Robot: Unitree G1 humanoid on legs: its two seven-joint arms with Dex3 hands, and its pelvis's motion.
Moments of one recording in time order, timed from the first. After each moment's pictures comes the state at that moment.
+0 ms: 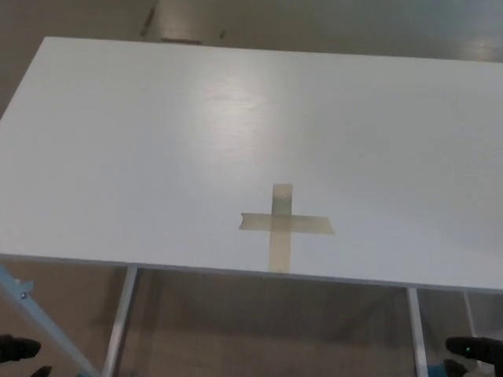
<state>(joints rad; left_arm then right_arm) -0.35 0.50 0.06 1.24 0.21 -0.07 -0.04 -0.41 -0.29 -0.16 1.28 -0.07 0.02 -0.05</state>
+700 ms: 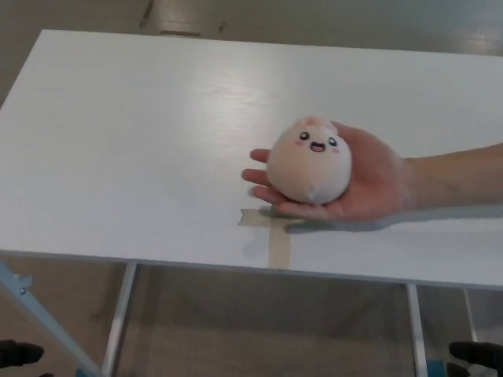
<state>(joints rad) -0.35 0.50 0.06 1.30 0.21 -0.12 -0.05 -0.42 -0.29 -0.18 1.31 -0.06 0.02 -0.05</state>
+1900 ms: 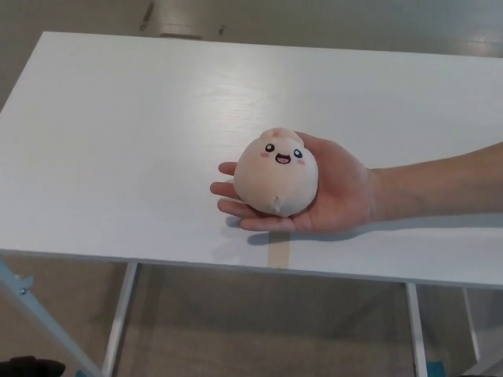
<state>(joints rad) -0.27 0.47 0.05 1.25 0.20 -0.21 -0.10 -0.35 -0.29 -0.16 1.32 -0.06 0.01 -0.04</state>
